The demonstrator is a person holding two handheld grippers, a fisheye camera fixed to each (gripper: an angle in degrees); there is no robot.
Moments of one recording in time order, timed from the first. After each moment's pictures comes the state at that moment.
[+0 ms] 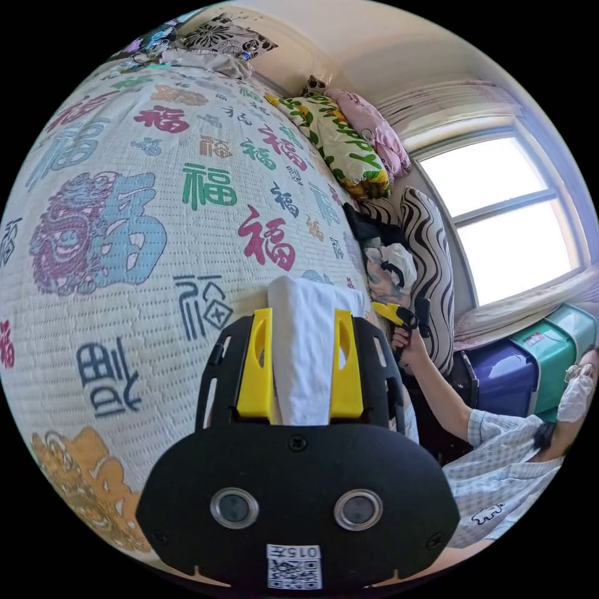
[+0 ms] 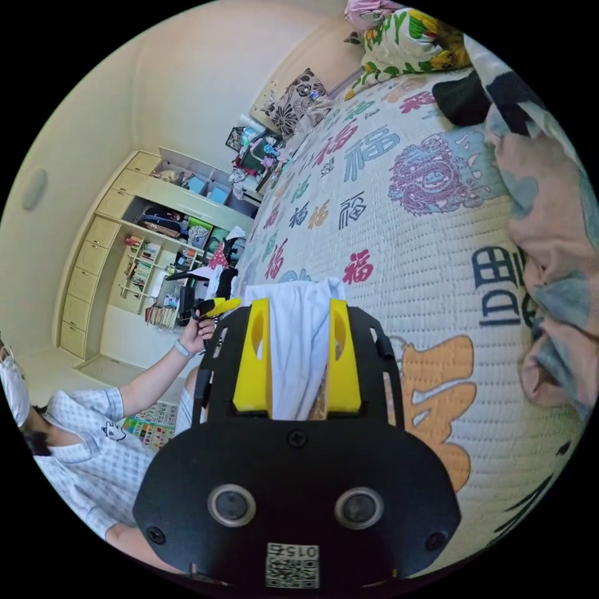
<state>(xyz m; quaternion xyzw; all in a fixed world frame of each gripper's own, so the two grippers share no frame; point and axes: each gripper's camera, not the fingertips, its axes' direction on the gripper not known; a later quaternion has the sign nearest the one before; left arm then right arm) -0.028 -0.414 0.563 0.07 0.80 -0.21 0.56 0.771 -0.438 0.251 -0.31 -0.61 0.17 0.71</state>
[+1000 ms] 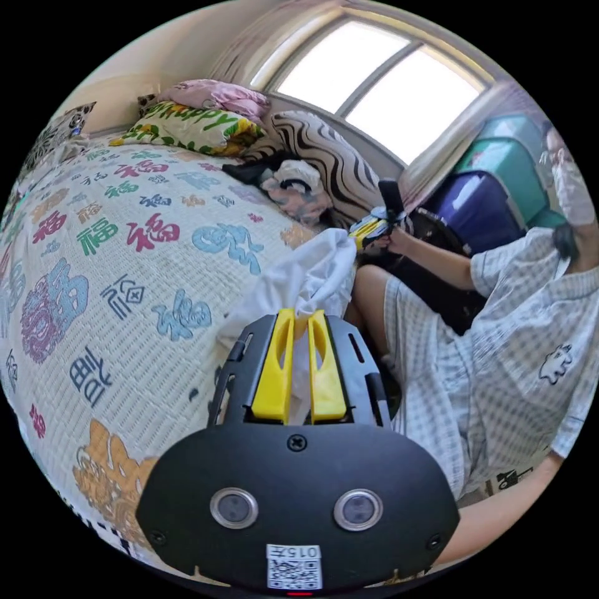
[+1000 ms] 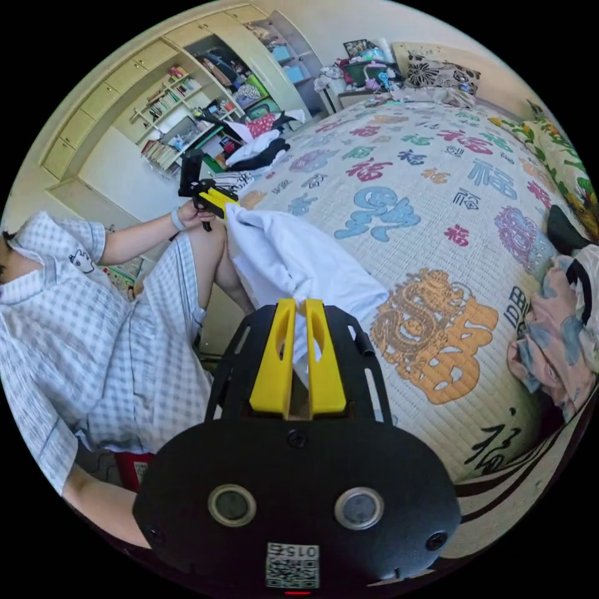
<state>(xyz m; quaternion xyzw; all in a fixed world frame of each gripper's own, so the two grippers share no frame) -0.027 -0.265 0.360 0.26 0.75 0.06 0.61 0.687 -0.478 0.050 -0.29 -0.61 -0.20 0.71</state>
